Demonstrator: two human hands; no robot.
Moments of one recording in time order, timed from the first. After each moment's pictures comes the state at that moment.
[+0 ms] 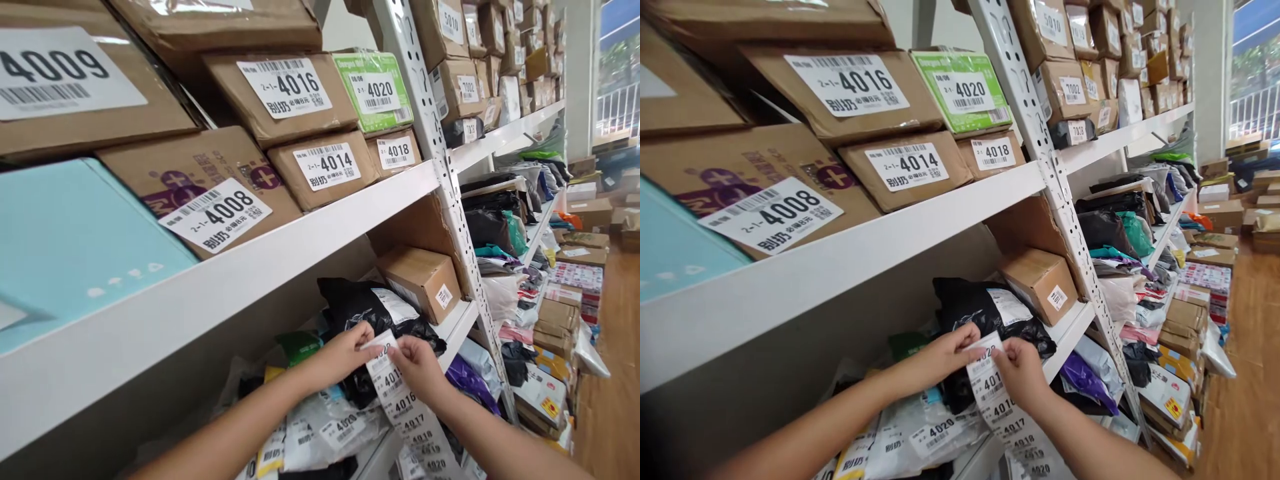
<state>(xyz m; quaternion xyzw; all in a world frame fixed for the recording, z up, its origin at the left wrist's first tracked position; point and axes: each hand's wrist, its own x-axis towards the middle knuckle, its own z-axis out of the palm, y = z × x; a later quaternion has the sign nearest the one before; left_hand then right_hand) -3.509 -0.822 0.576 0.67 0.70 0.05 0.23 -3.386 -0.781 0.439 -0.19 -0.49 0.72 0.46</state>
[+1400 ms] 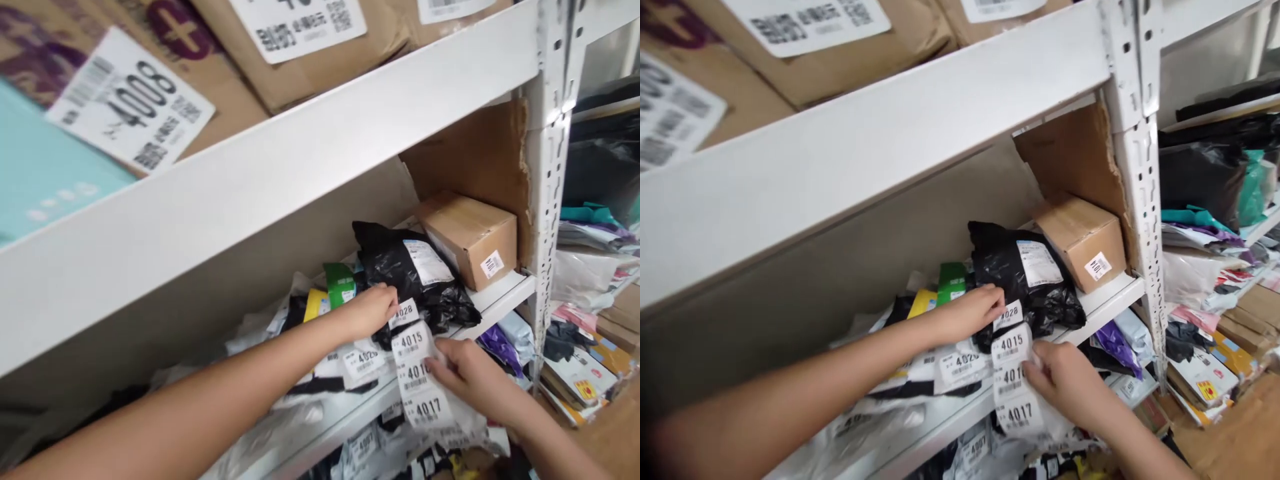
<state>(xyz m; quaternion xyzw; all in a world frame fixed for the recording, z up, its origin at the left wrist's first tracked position) -3.485 -0.822 0.557 0.61 0.77 -0.16 0.08 -3.303 -0.786 0.425 -0.14 -0.79 0.55 0.22</state>
